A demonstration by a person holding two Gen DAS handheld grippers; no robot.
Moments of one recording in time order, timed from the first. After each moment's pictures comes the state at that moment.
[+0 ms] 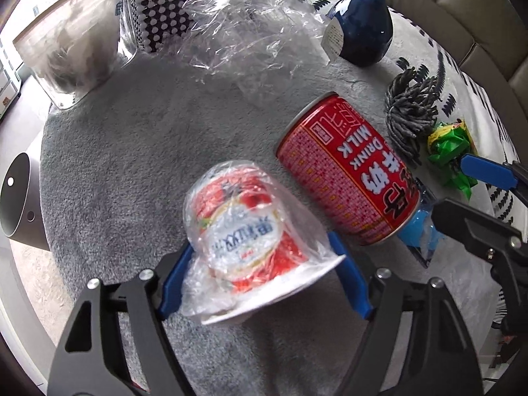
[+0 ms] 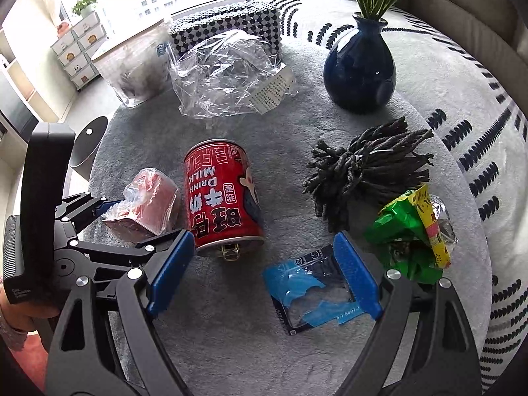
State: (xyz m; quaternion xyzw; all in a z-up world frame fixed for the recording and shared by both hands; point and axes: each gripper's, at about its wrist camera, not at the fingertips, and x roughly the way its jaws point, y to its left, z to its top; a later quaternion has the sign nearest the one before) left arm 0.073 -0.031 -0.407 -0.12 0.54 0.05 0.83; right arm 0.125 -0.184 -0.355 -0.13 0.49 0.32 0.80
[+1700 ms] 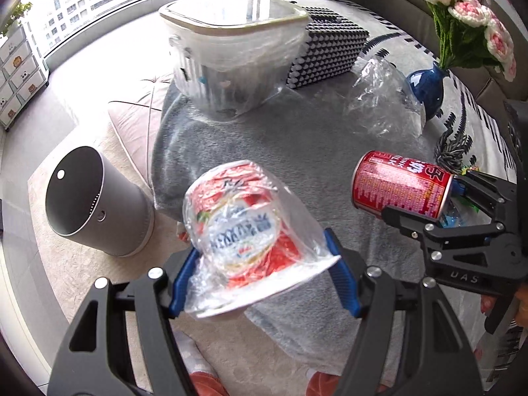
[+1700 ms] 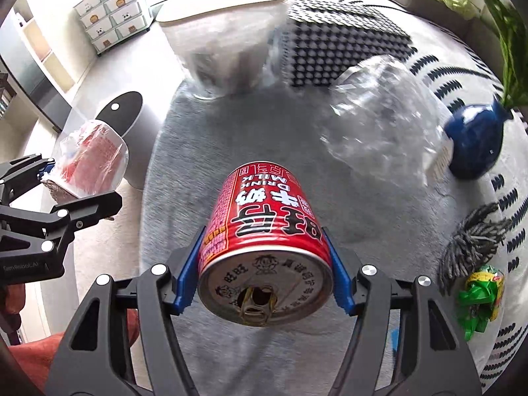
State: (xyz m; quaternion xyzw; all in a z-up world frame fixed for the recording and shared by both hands) left arm -0.016 0.148 -0.328 -0.14 0.52 0.10 0.84; right arm 0.084 -0.002 -0.344 -0.20 0.50 0.36 0.76
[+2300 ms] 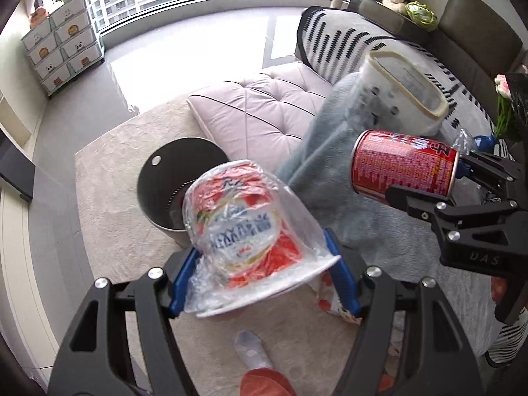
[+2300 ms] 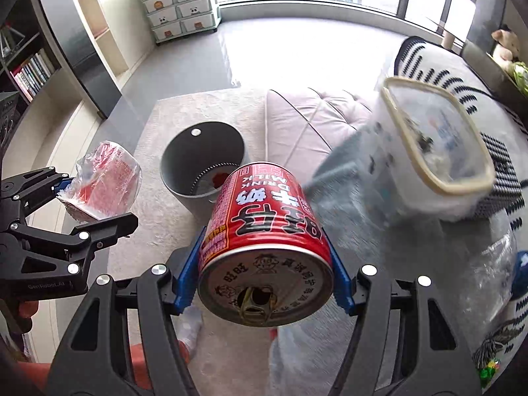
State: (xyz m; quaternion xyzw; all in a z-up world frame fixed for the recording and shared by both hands) left arm -0.127 0.355 -0.288 -0.17 0.49 0.20 0.83; right arm 0.004 0.226 -0.287 -0.24 0.45 0.47 0.72
